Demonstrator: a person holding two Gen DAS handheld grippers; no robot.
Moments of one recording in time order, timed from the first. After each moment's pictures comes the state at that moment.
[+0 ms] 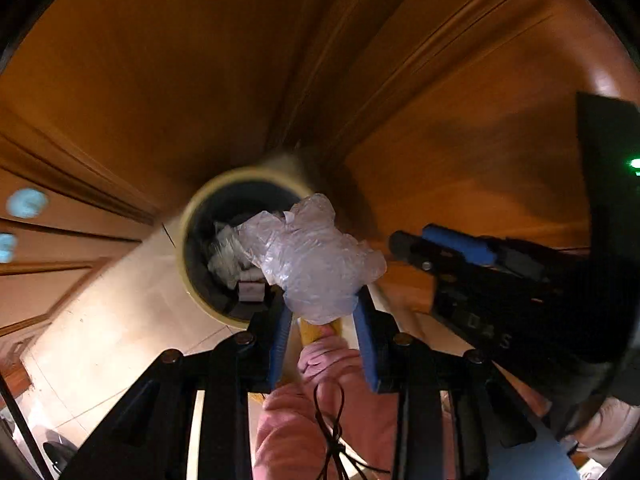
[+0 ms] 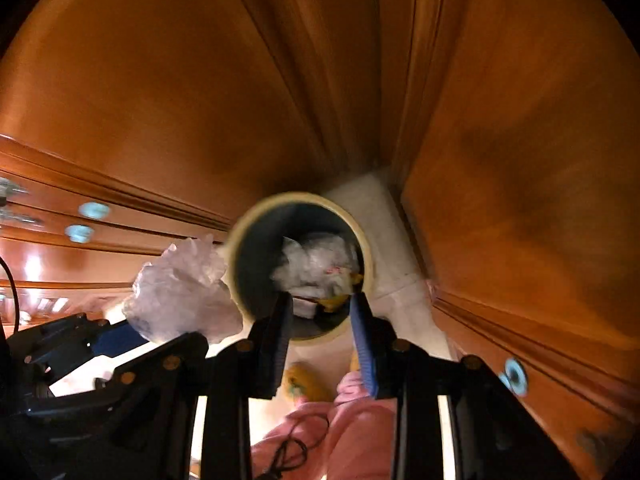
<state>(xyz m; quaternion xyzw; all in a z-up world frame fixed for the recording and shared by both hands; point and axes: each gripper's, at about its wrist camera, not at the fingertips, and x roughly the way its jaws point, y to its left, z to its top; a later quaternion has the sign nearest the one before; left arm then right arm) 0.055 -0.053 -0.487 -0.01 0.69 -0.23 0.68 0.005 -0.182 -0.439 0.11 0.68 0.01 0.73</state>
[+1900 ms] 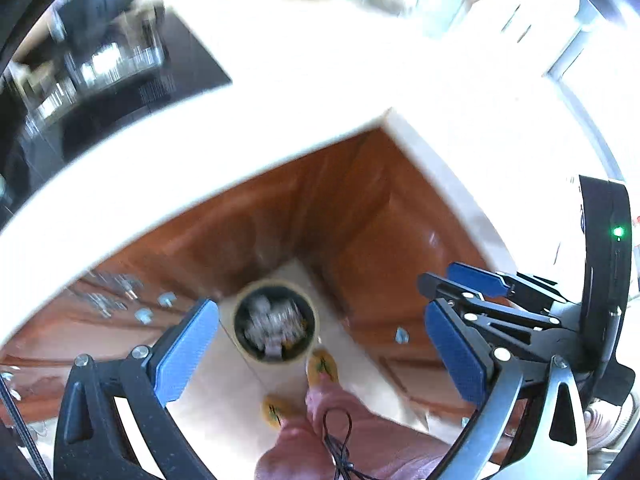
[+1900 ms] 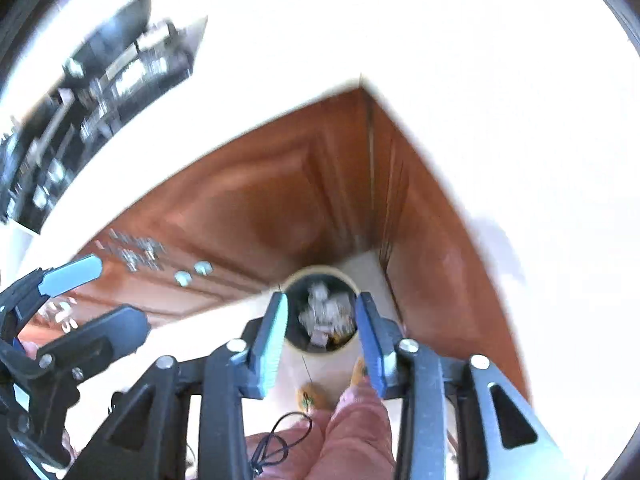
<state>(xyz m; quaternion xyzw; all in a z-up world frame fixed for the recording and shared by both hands) 0.036 -0.028 -0.122 0.00 0.54 -0.21 0.81 -0.006 -0.200 -0.132 0.10 0.57 0.02 0.81</state>
